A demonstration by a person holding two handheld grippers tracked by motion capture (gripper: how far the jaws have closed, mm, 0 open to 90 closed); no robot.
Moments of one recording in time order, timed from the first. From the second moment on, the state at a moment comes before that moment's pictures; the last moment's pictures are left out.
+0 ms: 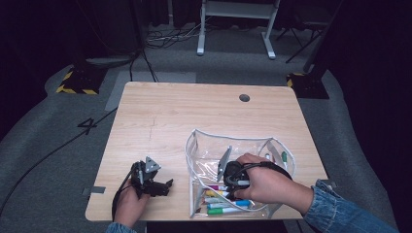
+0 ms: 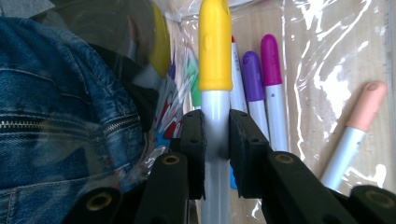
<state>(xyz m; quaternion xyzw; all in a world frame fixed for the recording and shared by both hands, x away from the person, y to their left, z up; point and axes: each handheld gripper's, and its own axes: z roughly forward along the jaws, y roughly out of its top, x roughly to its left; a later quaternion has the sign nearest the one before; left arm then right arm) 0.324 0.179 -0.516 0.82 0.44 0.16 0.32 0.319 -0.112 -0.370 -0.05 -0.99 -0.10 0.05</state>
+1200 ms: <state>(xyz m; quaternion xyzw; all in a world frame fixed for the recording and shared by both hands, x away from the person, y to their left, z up) 0.324 0.179 -0.516 0.82 0.44 0.16 0.32 0.331 -0.160 -0.320 -0.12 -0.95 -0.27 -0.09</state>
